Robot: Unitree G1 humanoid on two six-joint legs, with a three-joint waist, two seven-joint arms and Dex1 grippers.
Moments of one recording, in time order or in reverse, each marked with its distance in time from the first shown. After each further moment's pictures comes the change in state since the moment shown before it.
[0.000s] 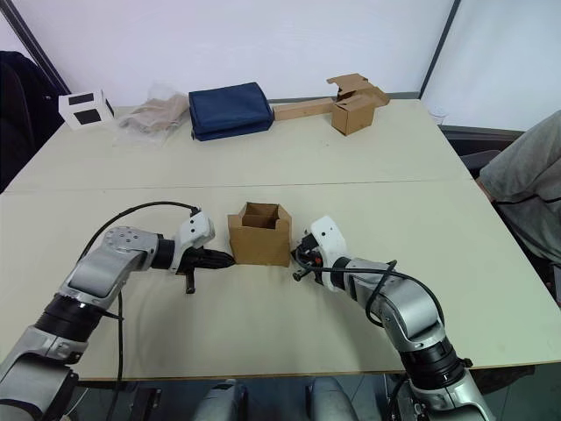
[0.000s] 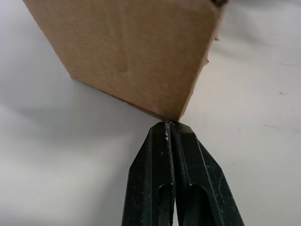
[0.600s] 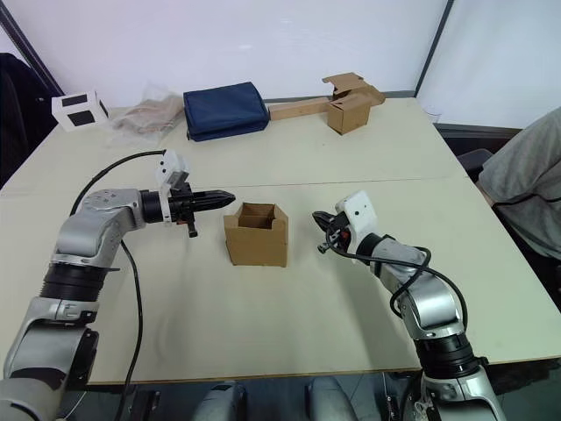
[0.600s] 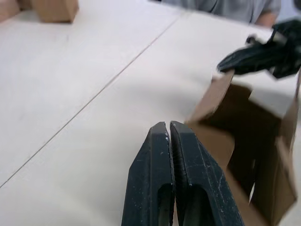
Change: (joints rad) left arm -0.200 -0.131 0.230 0.183 -0.185 -0.039 0.059; right arm -0.027 -0.005 -0.142 0.167 -0.074 -0.469 0.183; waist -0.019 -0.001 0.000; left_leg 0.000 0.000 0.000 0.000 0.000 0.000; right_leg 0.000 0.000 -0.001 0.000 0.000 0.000
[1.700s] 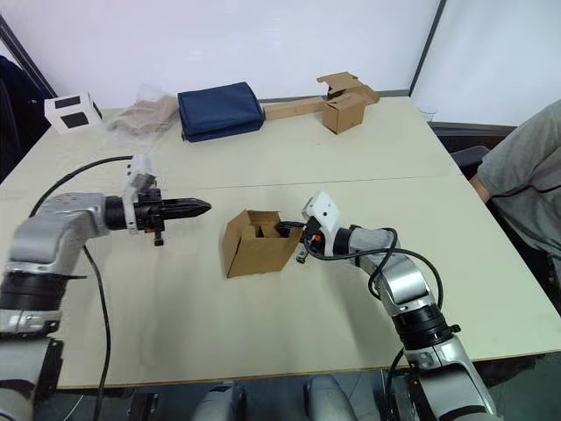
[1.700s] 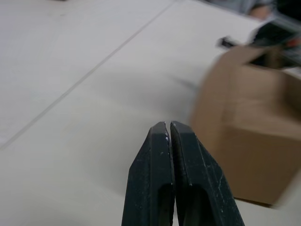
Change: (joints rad) left arm 0.122 0.217 0.070 -0.177 -0.151 0.180 -0.135; right arm -0.139 0.015 0.135 0.156 -0.062 -0.054 0.289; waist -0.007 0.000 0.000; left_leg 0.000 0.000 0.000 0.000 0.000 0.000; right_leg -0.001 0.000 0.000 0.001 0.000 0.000
